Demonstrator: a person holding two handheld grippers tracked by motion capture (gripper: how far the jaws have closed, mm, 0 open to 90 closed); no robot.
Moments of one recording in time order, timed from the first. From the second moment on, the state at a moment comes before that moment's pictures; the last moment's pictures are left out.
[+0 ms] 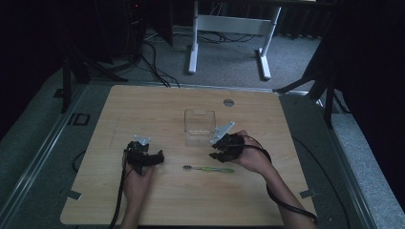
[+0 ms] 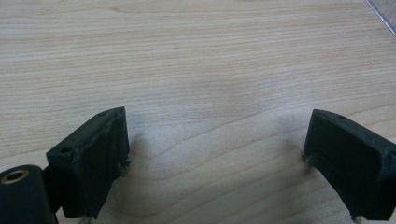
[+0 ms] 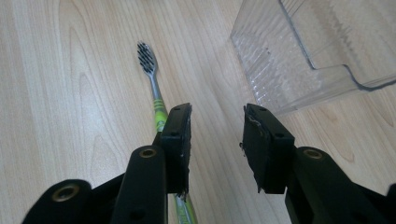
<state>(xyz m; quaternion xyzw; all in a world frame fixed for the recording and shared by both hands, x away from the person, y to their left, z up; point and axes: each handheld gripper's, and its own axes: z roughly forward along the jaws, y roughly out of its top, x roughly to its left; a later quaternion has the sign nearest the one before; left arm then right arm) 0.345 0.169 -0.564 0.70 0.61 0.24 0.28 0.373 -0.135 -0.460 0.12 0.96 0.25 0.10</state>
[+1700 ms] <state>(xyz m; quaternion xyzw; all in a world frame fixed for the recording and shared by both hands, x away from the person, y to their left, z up) 0.345 0.169 -0.564 0.70 0.61 0.24 0.28 0.369 -0.114 -0.473 0.06 0.98 0.18 0.07</state>
